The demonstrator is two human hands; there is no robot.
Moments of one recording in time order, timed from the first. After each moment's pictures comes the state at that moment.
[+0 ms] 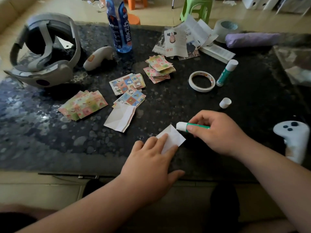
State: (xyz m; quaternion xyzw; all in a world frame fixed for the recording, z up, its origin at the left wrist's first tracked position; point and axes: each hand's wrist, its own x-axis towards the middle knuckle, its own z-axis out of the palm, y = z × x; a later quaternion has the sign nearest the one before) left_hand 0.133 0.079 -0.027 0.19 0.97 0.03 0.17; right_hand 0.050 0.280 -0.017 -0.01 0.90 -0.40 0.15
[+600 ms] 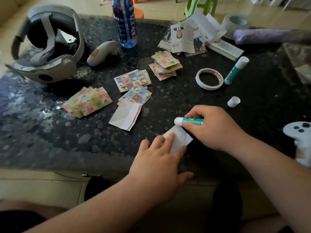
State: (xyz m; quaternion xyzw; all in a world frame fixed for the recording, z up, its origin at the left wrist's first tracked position) left_hand 0.130 0.080 -0.030 0.20 0.96 0.04 0.18; right_hand 0.039 0.251 -0.015 -0.06 0.94 -0.31 0.12
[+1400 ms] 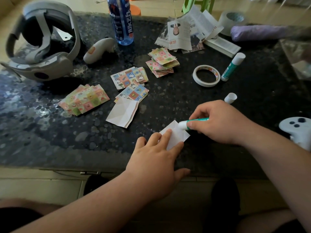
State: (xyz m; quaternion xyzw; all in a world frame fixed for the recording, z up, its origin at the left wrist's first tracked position) left_hand 0.131 0.080 -0.029 0.19 0.96 0.03 0.19; right_hand 0.036 0.265 0.007 -0.04 0.94 -0.29 0.20
